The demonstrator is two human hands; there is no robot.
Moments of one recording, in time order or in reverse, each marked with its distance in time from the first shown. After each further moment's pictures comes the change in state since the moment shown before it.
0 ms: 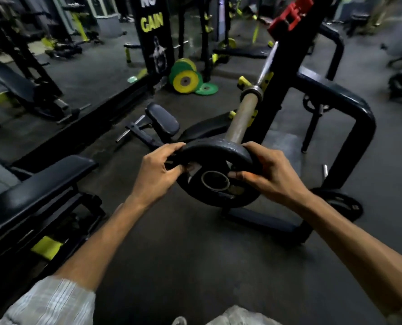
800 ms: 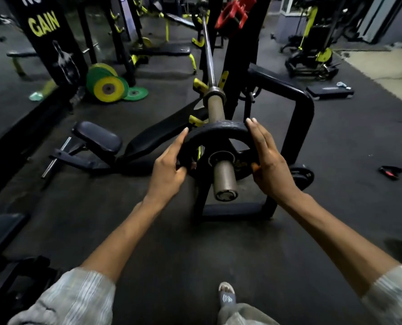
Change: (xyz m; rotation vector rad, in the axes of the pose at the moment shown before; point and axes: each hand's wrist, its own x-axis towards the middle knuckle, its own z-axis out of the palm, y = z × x) left_hand 0.096 -0.073 0.066 -0.264 -0.269 0.187; right_hand 0.023 0.029 0.038 -0.502 0.377 0.286
